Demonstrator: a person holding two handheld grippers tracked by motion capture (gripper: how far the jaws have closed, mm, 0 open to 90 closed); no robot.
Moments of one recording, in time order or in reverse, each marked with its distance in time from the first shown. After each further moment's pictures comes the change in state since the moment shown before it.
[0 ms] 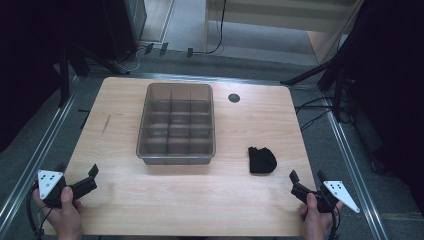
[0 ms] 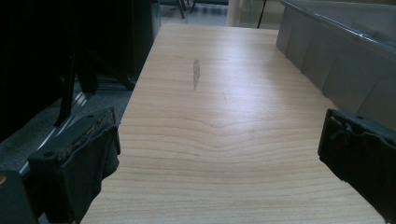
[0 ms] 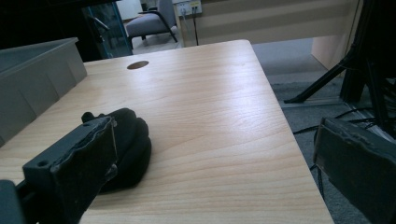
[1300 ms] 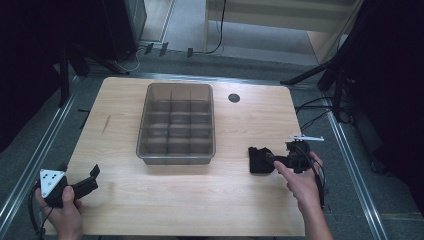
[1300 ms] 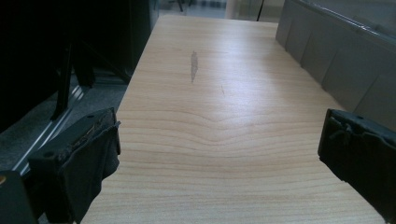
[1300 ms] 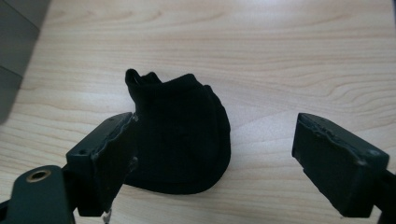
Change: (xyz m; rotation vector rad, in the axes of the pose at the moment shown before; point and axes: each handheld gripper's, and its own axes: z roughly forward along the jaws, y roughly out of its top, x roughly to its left) left arm -0.001 -0.001 0.003 0.025 -0.006 -0.010; right arm 0.069 0.083 0.087 0.708 0.004 -0.056
